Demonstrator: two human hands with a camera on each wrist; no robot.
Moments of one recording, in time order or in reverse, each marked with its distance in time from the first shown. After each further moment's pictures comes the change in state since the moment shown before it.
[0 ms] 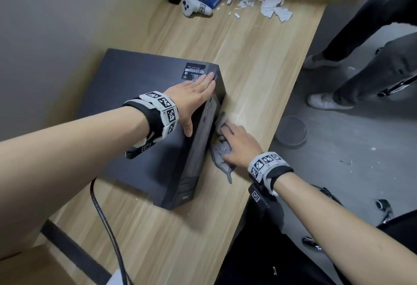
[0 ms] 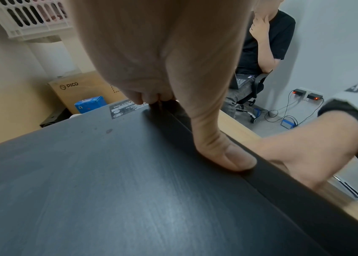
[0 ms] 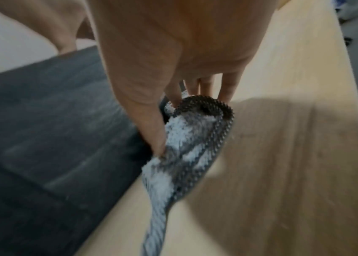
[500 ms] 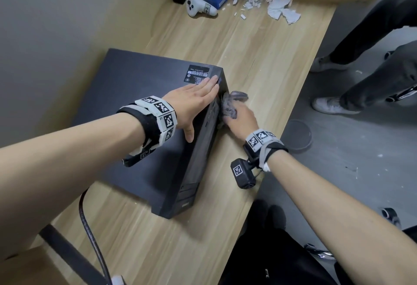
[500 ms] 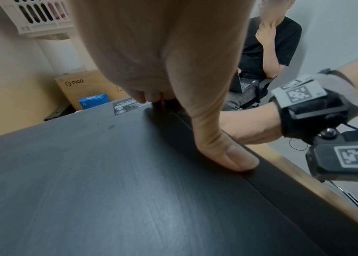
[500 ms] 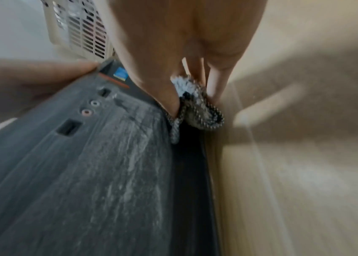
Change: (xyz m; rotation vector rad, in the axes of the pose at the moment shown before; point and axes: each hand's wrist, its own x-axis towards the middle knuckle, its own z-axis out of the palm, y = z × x) left_hand 0.004 -0.005 0.005 -0.026 0.018 0.013; right_hand 0.063 -0.003 -0.038 0.577 0.290 0.263
